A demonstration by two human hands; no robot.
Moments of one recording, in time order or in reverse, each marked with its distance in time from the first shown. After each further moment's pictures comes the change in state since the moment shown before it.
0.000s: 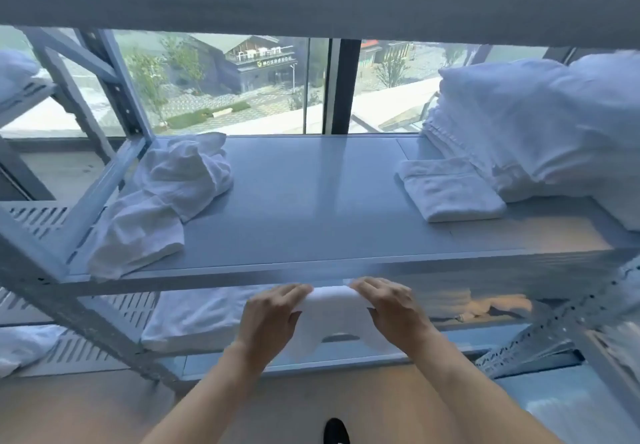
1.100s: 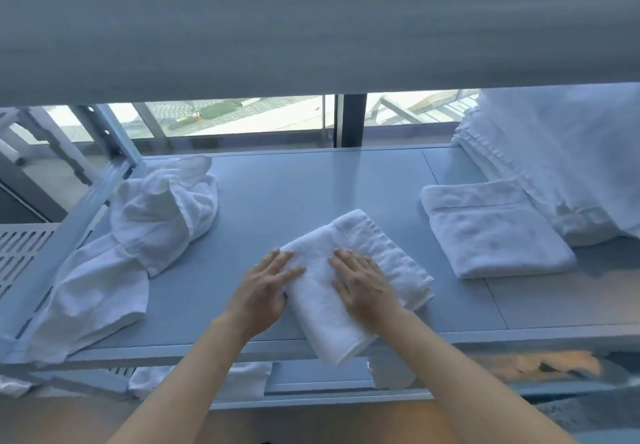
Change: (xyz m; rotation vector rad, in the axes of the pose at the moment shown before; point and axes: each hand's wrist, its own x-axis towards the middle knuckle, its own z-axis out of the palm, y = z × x) left_hand 0.189 -0.099 0.053 0.056 -0.264 -0.113; right_hand 0.204 0.109 0.082 0.139 -0.111 0.031
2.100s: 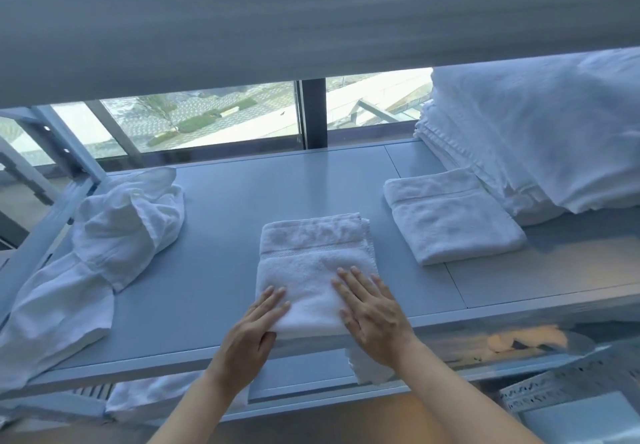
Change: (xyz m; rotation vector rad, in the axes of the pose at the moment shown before) left_hand -0.055 0.057 0.036 -0.247 0.066 0.065; right_hand -0.099 0.044 -0.007 -0.105 0.056 -0.013
